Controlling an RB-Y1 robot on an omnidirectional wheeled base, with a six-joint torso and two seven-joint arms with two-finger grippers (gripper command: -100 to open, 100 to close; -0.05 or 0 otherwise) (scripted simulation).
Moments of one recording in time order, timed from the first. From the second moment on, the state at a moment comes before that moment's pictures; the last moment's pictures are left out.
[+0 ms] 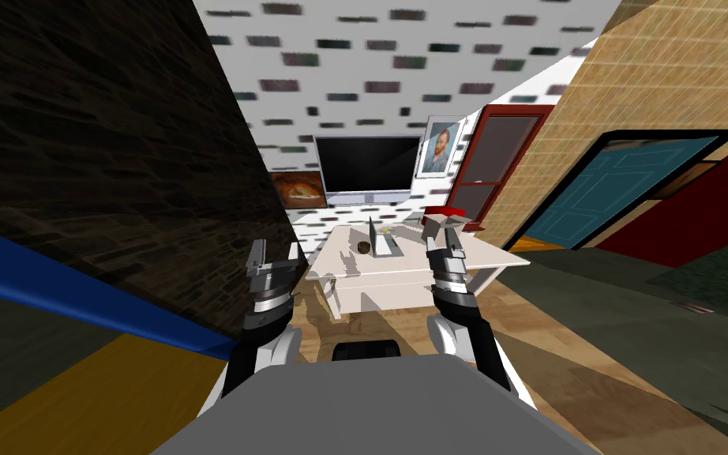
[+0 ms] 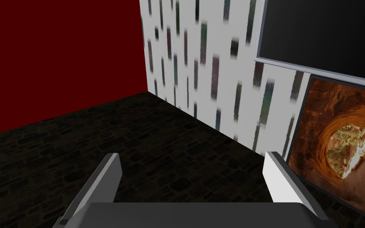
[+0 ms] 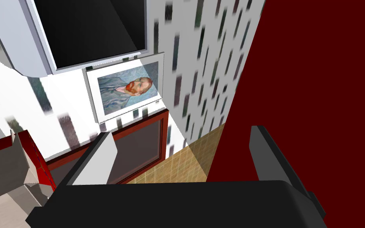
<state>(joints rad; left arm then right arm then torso) 0.52 -0.01 -0.07 -2.32 -0.02 -0.61 0.11 0.50 0.05 0.03 -2.37 0.00 -0.43 0.07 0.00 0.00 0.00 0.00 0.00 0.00</state>
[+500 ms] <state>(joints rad) 0.52 -0.01 -0.07 -2.32 -0.02 -0.61 0.11 0.50 0.05 0.03 -2.37 0.00 -0.43 0.07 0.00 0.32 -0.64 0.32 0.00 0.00</state>
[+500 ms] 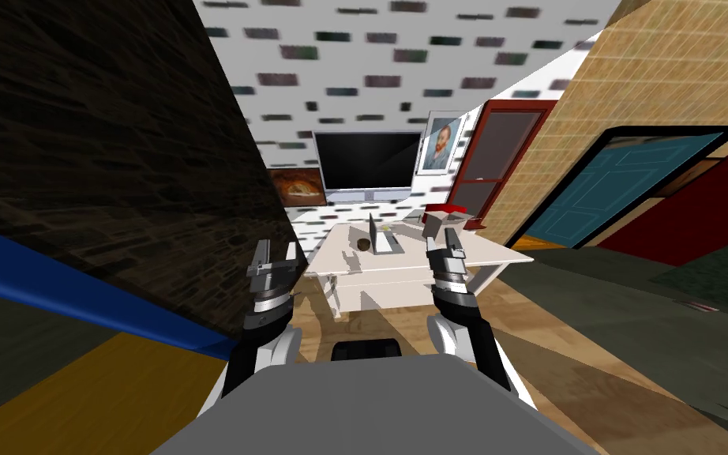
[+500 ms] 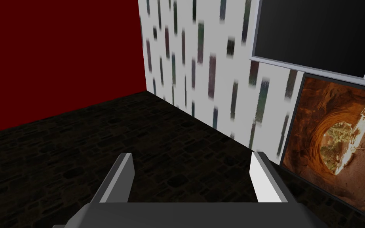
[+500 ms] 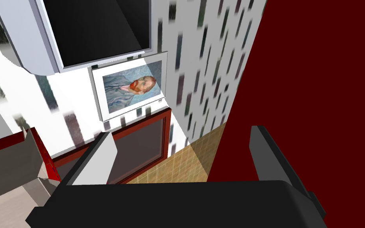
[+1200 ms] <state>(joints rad) 0.52 -0.01 -0.07 -2.32 -0.02 -0.61 0.11 0.52 -0.01 0.02 -2.36 0.01 -0.42 0.08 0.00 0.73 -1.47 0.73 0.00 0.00</state>
